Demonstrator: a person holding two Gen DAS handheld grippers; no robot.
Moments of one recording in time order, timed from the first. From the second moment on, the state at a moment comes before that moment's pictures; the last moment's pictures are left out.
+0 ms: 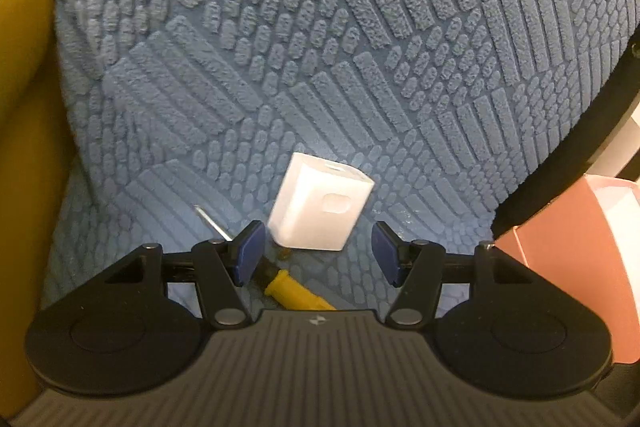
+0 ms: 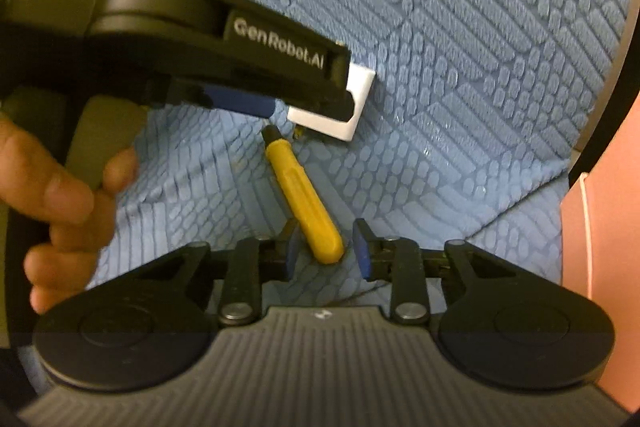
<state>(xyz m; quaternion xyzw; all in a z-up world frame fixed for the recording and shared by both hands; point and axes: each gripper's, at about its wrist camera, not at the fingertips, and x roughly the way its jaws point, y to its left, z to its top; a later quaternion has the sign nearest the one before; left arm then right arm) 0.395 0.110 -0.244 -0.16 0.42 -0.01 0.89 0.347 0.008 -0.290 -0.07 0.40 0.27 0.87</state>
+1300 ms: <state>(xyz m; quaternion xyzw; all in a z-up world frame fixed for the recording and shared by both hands) 0.407 0.076 -0.261 -0.16 0.44 0.02 0.89 0.334 0.008 -0.303 -0.15 0.38 0.26 0.87</state>
